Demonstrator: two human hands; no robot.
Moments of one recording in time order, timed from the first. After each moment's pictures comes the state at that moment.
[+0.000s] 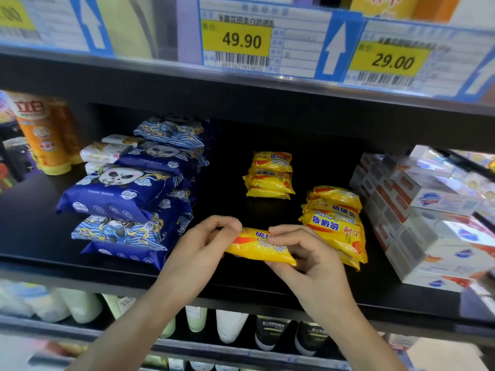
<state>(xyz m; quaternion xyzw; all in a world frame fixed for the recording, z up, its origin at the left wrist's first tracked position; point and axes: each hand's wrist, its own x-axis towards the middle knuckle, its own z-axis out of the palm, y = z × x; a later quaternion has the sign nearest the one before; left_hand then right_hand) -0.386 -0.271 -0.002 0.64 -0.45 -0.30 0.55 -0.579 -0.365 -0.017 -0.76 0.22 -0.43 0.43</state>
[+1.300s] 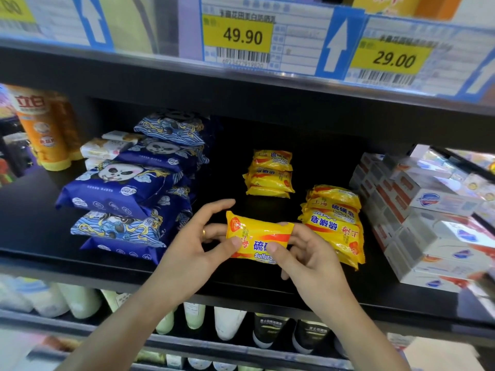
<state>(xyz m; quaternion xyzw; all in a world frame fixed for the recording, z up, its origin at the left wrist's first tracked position) -0.377 -0.269 -0.012 0.59 -0.52 -0.29 0.55 -0.579 -0.366 -0.009 -0.72 0.29 -0.36 0.51</state>
